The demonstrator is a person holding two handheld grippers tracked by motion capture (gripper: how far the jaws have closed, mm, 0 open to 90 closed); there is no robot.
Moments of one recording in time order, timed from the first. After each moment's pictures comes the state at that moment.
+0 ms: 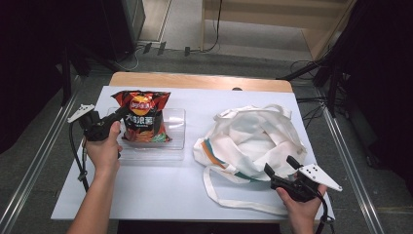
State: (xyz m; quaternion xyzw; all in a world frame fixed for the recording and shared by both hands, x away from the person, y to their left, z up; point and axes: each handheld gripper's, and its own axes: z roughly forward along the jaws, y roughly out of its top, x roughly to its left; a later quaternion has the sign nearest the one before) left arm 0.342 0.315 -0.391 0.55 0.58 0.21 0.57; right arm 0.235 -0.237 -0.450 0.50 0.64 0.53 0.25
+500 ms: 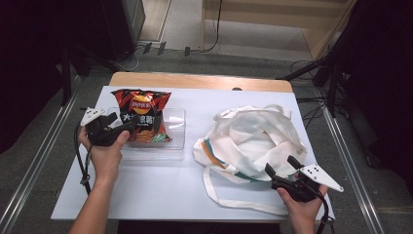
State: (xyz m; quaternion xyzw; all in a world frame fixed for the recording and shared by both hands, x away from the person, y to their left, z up) left arm 0.327 0.295 -0.390 0.60 0.57 0.26 0.50; right arm 0.233 -0.239 -0.449 0.50 0.64 0.53 0.26
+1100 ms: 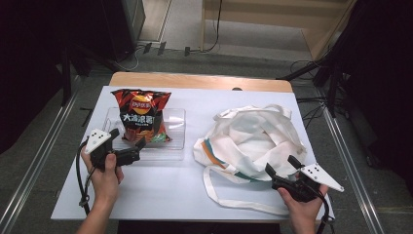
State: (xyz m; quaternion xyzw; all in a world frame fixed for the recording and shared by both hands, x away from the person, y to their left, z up) left arm 0.272 0.275 -0.403 0.64 0.52 0.28 0.50; right arm 0.234 -0.240 -0.448 0.50 0.64 0.53 0.26
